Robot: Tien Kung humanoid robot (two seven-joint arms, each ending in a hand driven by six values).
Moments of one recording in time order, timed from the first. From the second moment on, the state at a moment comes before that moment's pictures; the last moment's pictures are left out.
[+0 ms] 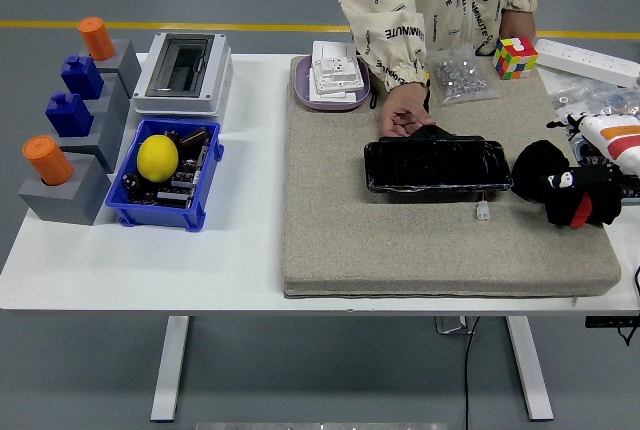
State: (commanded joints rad) left arm -0.01 0.15 -1.50 -0.18 1.26 0.03 0.16; right arm 0.55 -0.59 0.87 0.98 -1.97 -0.12 0.15
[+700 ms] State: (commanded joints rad) left arm -0.01 0.14 -1.50 -0.18 1.26 0.03 0.16; right arm 0.57 -0.51 0.95 0.80 -1.99 -0.12 0.16
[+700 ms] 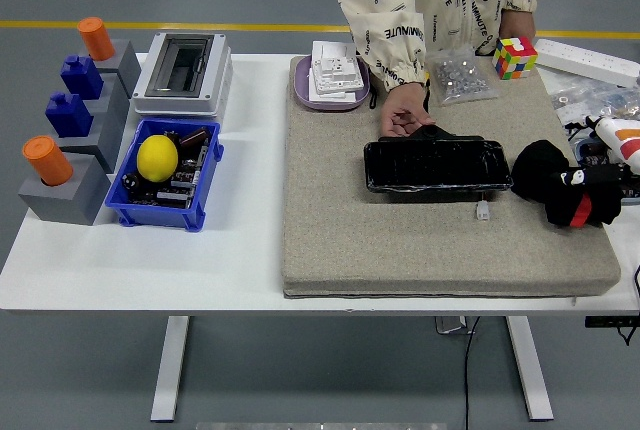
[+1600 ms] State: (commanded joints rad) left arm -0.01 0.14 -1.49 -0.18 1.25 0.03 0.16; right arm 0.56 -0.44 0.96 0.74 -2.03 -0.12 0.17
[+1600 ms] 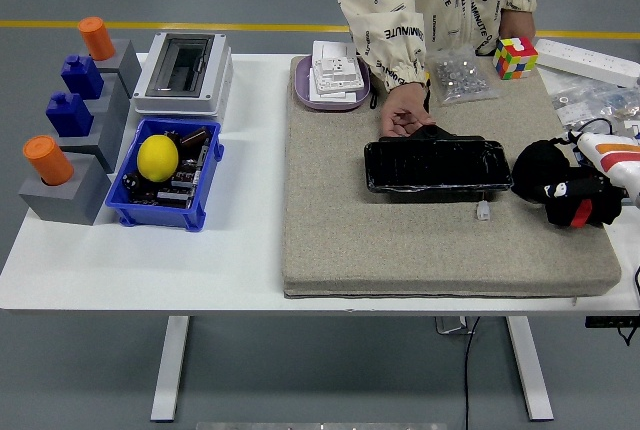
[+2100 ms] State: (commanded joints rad) left arm -0.01 0.14 -1.47 -0.18 1.24 0.03 0.17; right arm 0.55 -0.41 0.97 0.73 -2.03 -0.15 0.18
